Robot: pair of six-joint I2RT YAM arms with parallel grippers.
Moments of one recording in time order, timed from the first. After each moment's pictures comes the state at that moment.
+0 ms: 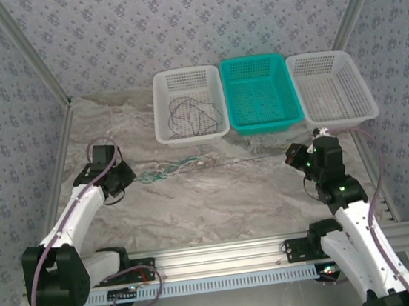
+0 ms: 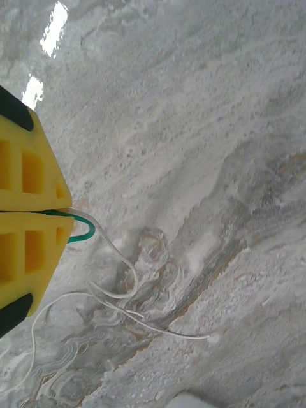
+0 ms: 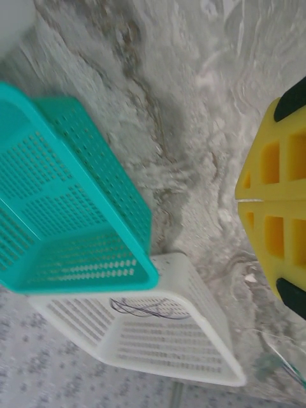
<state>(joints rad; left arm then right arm) -0.12 1.16 0.74 -0.63 -0.03 -0.70 0.10 0.62 0.59 -0.49 -0.07 0.73</state>
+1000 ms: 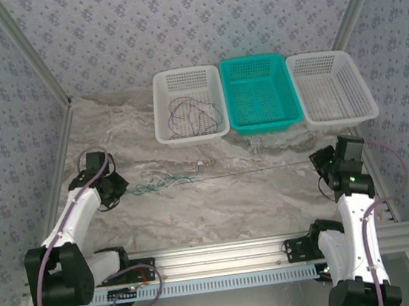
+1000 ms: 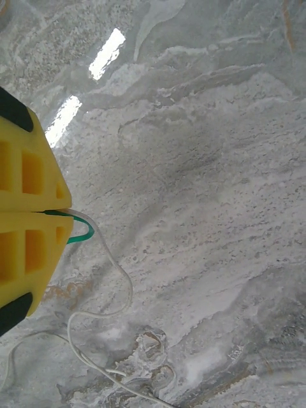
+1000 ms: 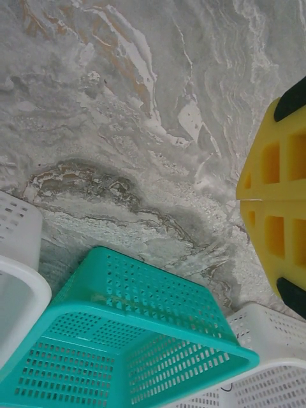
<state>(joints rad) -0.01 1.15 0.69 -0.71 -0.04 -0.76 -0.27 0.69 0.63 -0.71 -0.14 0.91</state>
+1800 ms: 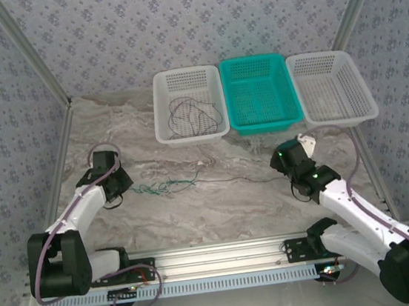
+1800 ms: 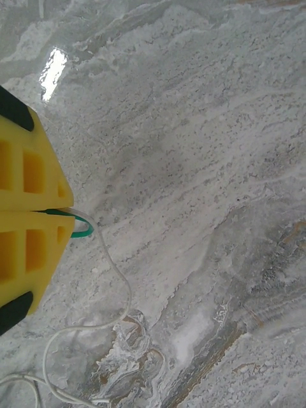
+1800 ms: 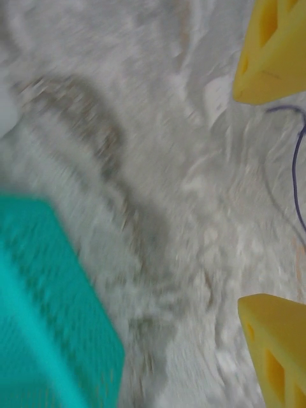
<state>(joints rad) -0.08 1.23 0.65 -0.50 -0.08 -0.60 0.47 0.89 0.58 -0.50 0.44 0.69</state>
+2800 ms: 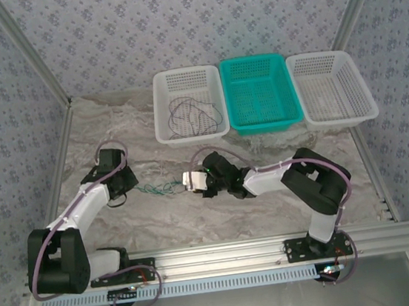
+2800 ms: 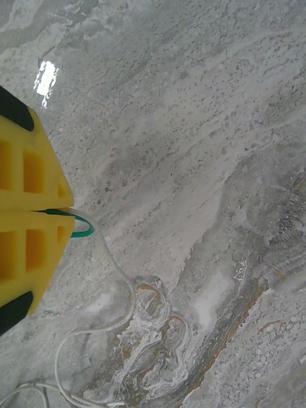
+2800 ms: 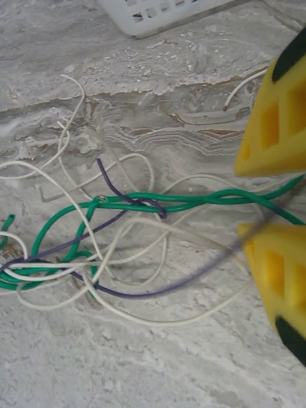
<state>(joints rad) -0.14 1.25 0.67 -0.50 -0.08 -0.56 0.90 1.77 0.80 0.32 -0.13 -0.68</state>
